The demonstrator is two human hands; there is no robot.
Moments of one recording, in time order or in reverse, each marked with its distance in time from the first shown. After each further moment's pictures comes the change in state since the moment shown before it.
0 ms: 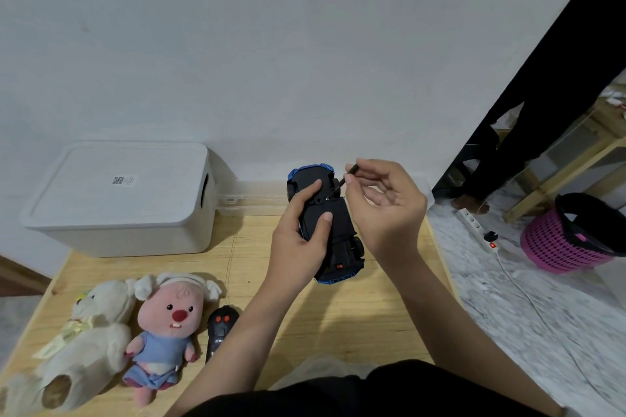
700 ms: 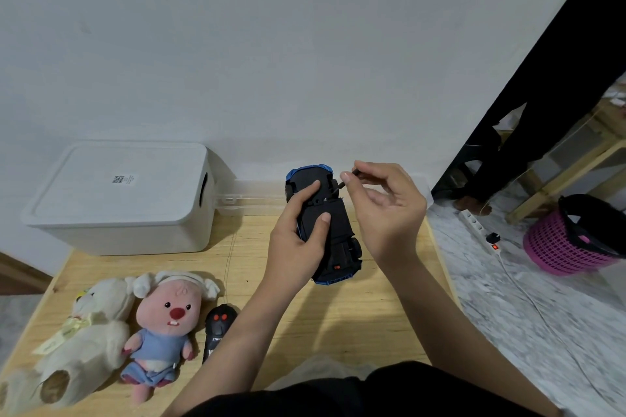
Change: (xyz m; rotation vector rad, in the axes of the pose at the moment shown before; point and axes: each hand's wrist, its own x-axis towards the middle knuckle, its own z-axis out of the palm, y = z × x) left_hand -0.003 -0.001 0.004 0.020 0.003 0.025; right_hand 0.001 -0.005 -0.007 0.019 0.009 0.025
